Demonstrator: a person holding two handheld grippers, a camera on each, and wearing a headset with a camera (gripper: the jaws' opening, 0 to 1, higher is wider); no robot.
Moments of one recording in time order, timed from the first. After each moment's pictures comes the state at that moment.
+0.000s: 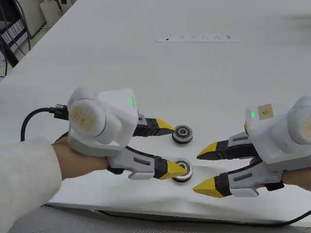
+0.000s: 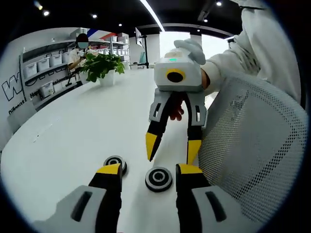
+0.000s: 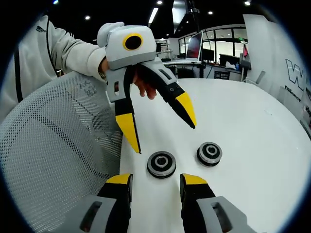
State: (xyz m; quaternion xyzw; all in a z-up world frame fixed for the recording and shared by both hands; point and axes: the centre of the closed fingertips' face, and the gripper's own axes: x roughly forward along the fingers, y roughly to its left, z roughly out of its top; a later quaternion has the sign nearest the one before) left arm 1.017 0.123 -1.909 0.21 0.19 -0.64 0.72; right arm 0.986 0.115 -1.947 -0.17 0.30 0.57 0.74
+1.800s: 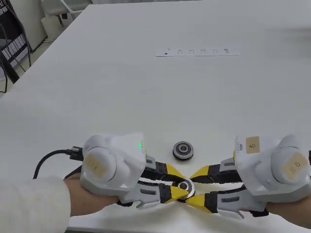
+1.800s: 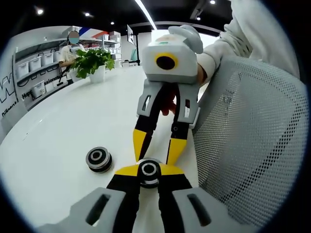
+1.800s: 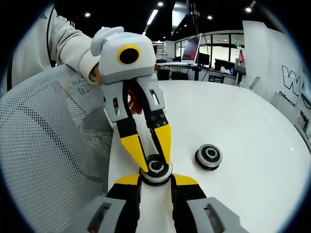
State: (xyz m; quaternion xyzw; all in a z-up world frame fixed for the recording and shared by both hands) left arm 1.004 0.116 -1.942 0.21 0.19 -0.66 0.69; right arm 0.995 0.125 -1.956 -0.18 0.27 0.54 0.77
